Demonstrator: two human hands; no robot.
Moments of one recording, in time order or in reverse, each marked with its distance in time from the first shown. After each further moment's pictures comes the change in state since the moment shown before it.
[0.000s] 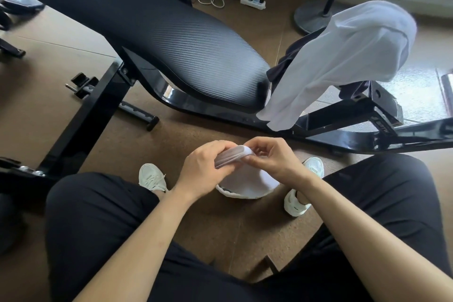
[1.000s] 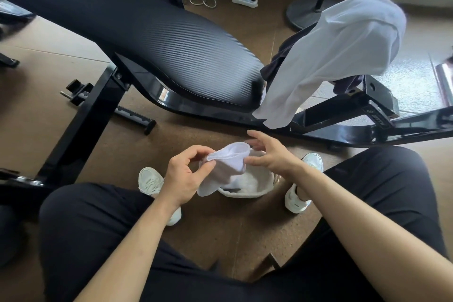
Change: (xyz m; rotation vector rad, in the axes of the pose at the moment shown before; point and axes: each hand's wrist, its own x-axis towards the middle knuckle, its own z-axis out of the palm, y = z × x) left_hand -0.019 -0.009 -0.017 -0.307 0.105 -0.158; right_hand 0.016 0.035 -0.005 0.063 -0.027 0.380
